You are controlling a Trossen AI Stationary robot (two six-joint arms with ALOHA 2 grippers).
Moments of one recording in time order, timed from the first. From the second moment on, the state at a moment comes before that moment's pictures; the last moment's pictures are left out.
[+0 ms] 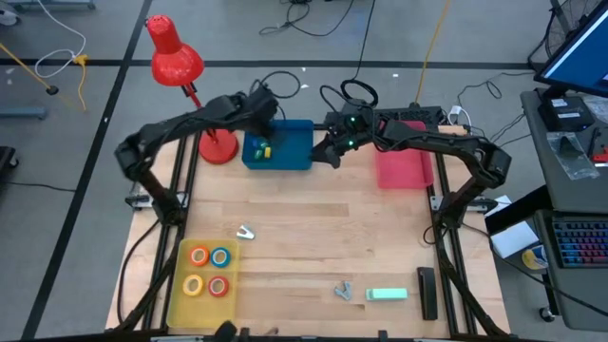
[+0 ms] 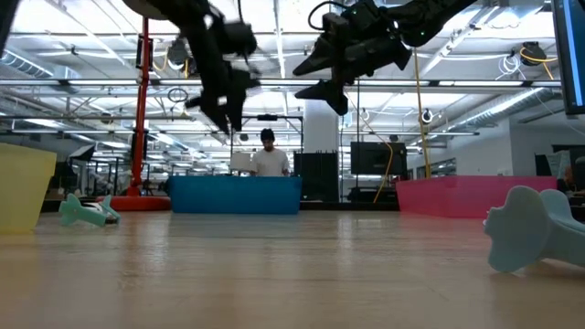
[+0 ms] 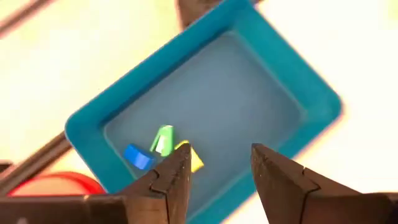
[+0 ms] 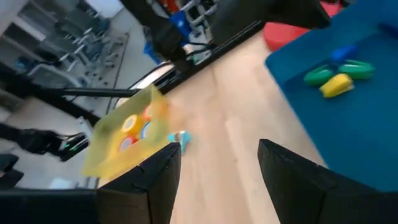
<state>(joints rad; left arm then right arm) 0.60 1.66 1.46 -0.86 -0.11 -0.26 -0.49 1.61 1.21 -0.07 -0.63 0.37</state>
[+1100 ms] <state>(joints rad) 0.18 0.81 0.71 -0.40 -0.08 -0.45 -0.09 0.71 0.51 -0.19 -0.21 0.91</state>
